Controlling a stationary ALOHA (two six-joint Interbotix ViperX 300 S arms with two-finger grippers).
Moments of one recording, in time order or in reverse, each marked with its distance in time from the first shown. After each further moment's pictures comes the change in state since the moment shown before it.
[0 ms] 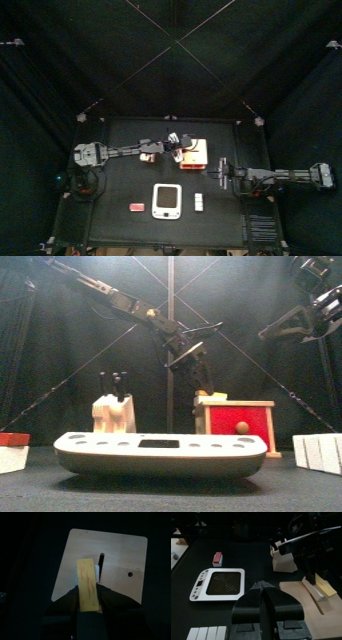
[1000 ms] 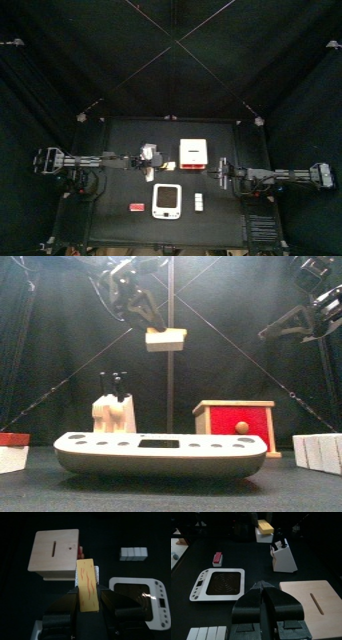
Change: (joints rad) left arm -0.238 -0.597 0.502 -0.020 -0.021 -0.002; right arm 0.000 0.000 0.000 0.000 0.000 0.000
